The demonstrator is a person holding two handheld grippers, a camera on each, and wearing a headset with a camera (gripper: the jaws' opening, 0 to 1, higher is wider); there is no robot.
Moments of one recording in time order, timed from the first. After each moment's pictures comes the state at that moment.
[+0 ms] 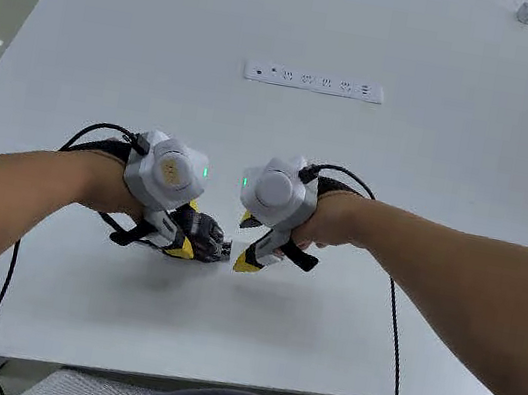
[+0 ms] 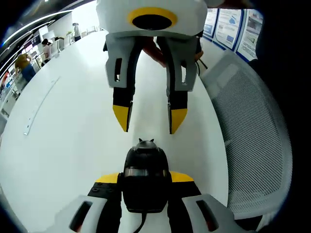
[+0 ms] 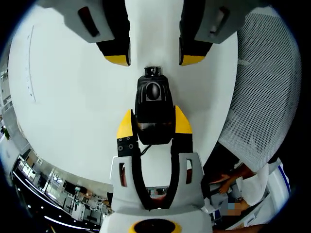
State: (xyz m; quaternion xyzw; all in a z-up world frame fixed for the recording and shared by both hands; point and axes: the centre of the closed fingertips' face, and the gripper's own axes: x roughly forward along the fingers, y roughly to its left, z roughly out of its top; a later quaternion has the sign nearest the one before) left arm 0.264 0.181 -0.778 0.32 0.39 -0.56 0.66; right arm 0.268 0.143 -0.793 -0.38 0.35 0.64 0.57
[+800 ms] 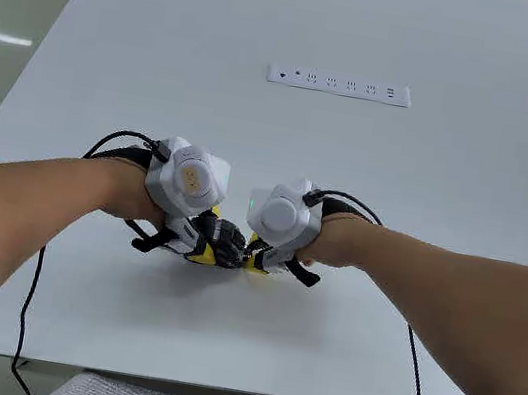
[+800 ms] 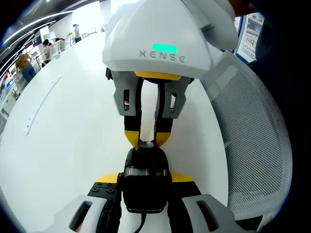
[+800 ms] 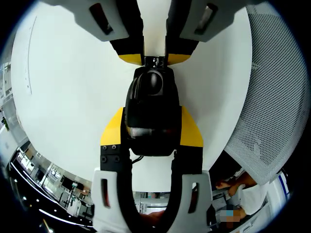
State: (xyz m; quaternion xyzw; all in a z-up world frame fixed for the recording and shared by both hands) left arm 0.266 0.182 -0.780 0.31 0.38 -0.56 0.66; right arm 0.265 0.159 -0.821 -0.40 0.33 0.64 0.57
